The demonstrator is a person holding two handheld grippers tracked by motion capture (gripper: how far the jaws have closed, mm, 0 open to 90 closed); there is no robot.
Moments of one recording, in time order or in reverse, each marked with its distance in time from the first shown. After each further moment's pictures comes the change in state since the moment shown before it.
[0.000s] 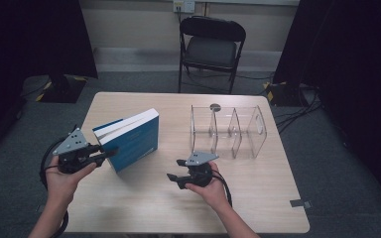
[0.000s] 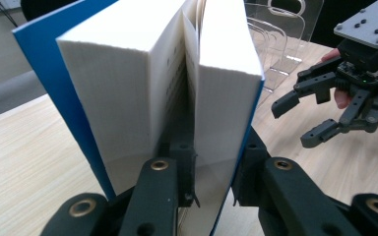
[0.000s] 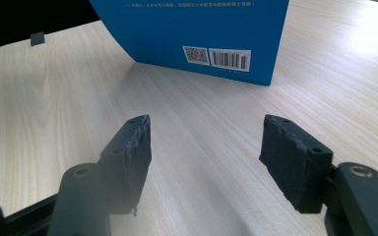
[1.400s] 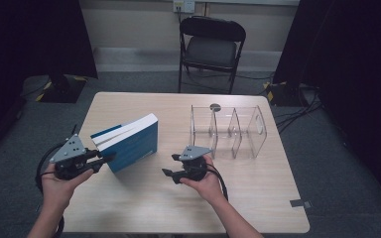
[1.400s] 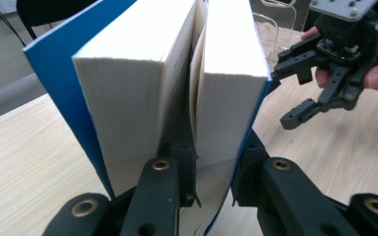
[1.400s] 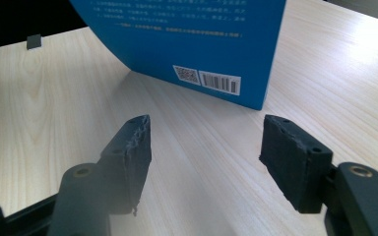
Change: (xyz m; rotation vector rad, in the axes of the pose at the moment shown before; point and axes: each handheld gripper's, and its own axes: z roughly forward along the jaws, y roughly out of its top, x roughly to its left) left arm -0.010 -0.009 -0.013 0.012 -0.013 0.044; right arm -0.002 0.021 0.011 0.008 0.002 -0.038
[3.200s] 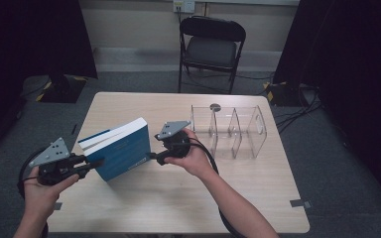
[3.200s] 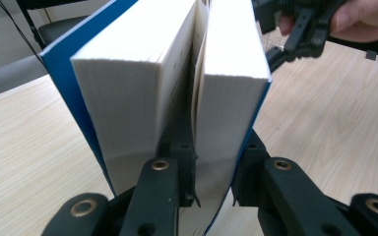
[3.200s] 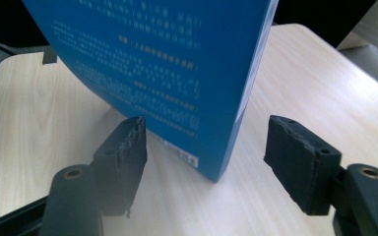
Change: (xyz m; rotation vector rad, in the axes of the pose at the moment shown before) left arm 0.008 -0.007 -0.027 0.009 -0.025 -0.065; right arm -0.006 0.095 0.018 0.070 0.076 -0.177
